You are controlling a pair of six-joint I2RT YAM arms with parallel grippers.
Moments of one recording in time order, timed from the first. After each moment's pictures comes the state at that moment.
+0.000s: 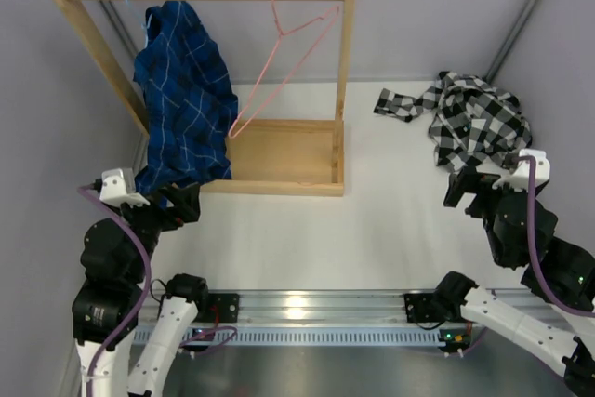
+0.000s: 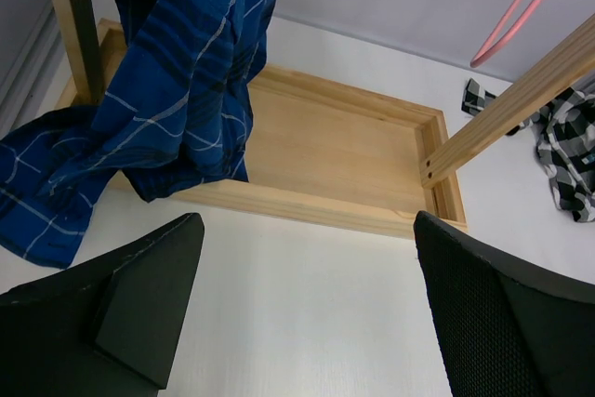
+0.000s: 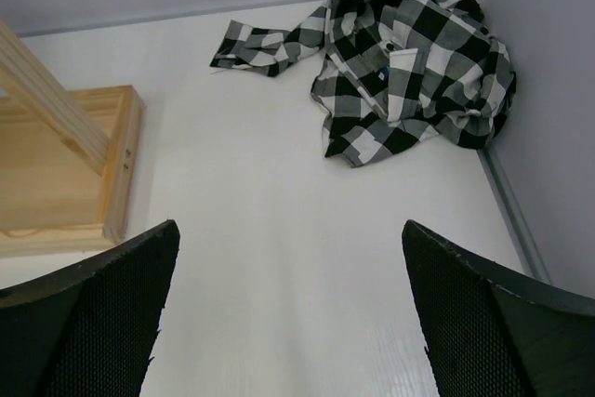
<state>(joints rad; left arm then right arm) -0.17 0.34 1.03 -0.81 -0.09 -0.36 0.82 0.46 1.07 -0.90 0.89 0.30</state>
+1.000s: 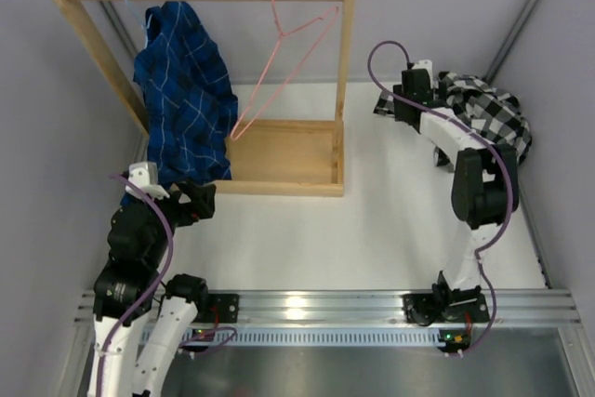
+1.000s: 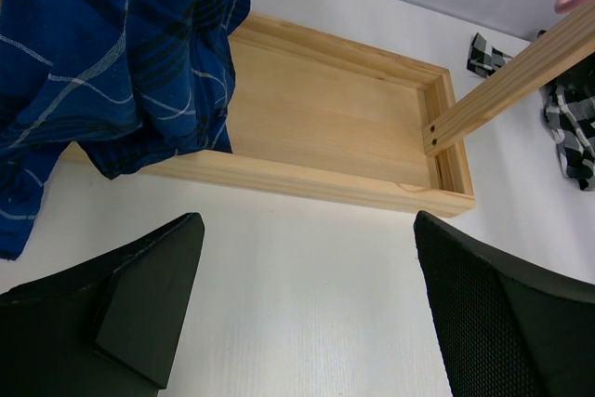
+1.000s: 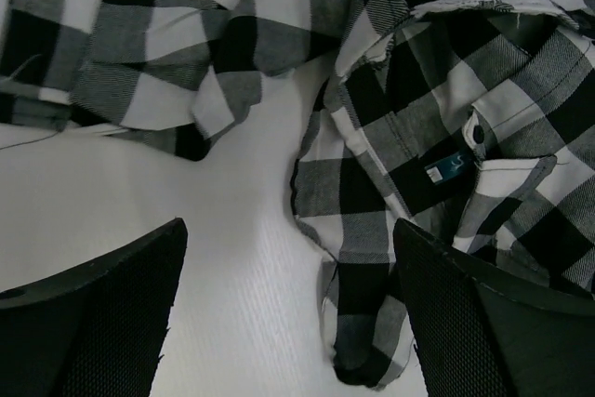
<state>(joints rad) -0.18 0.35 0.84 -0.70 -0.04 -0.39 0.19 1.90 1.49 -0.26 0.52 0.00</state>
